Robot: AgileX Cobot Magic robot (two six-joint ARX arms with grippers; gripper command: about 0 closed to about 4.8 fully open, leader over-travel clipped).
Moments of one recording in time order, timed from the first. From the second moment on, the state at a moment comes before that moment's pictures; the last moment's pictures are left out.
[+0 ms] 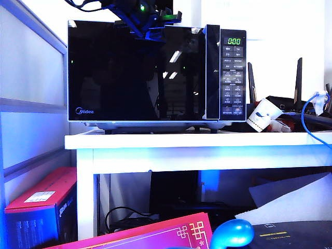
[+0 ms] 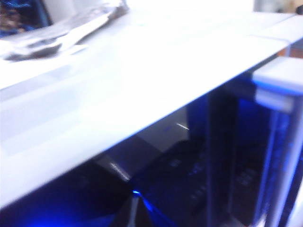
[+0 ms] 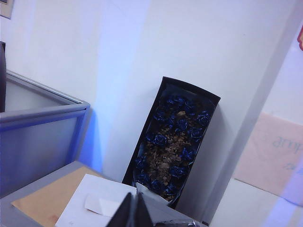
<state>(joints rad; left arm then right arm) -0.50 1.96 1.76 0.12 -0.04 0.18 0.51 1.69 2.40 -0.41 0.00 -0.34</state>
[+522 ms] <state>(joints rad) -0.50 1.61 1.76 0.05 -0.04 0.16 0.51 1.61 2.39 -0.36 0.00 -0.34</state>
